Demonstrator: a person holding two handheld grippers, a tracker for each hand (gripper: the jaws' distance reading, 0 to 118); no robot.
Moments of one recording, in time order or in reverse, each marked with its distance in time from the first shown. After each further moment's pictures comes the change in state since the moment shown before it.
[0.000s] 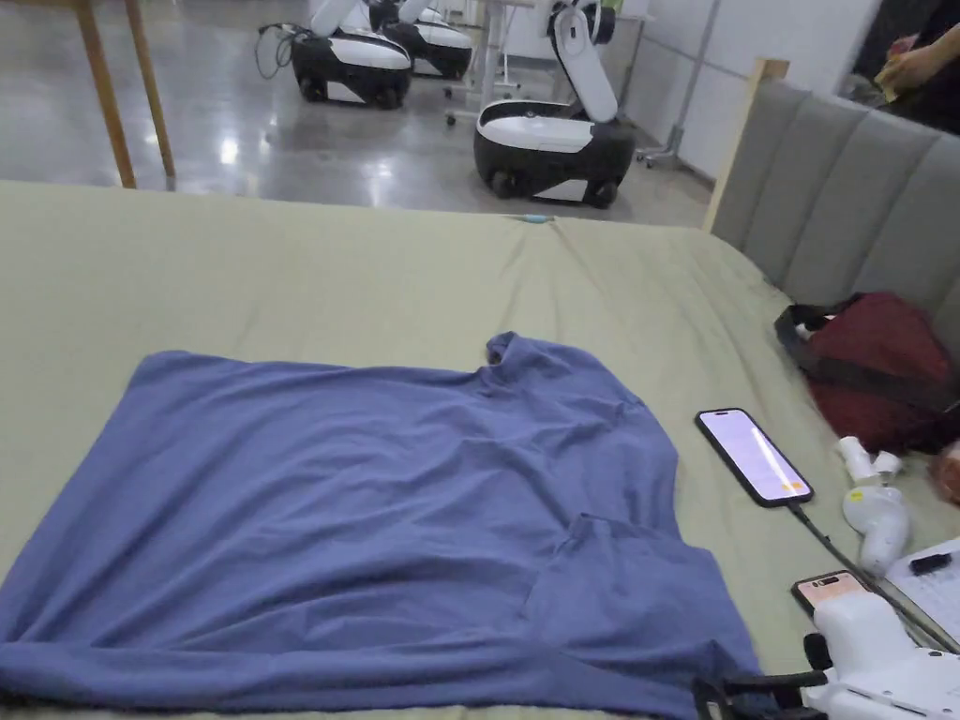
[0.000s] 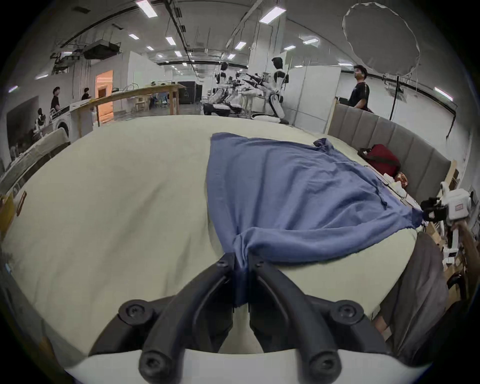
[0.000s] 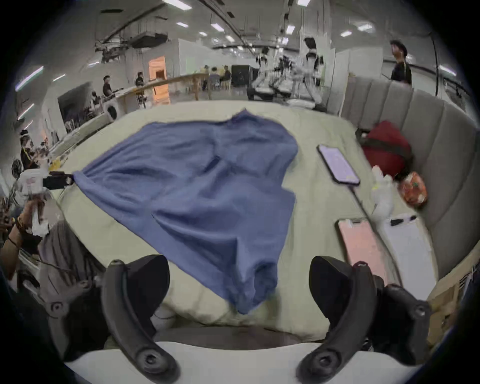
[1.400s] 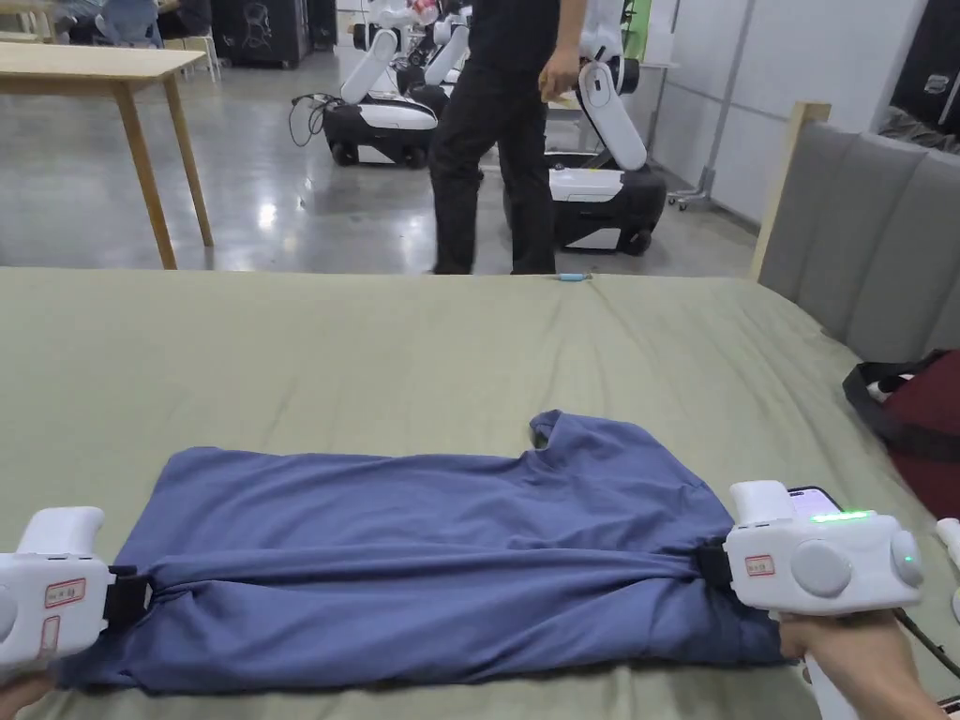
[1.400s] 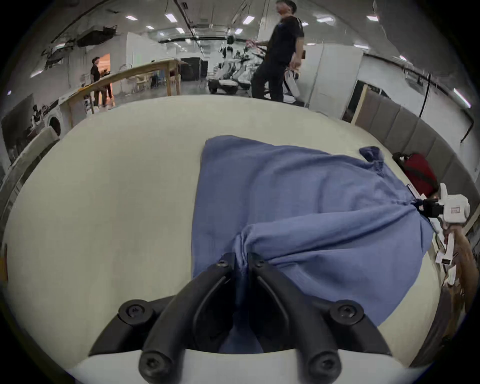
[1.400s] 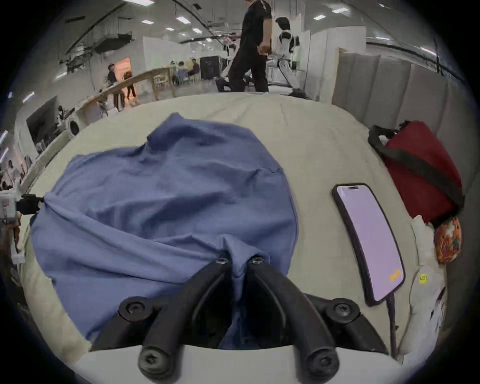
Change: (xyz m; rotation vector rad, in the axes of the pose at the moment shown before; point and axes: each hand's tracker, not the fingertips) left arm -0.004 0.158 -0.205 -0.168 0.055 0.018; right arm 0.068 0.168 -0.214 -0.039 -0.136 -0.111
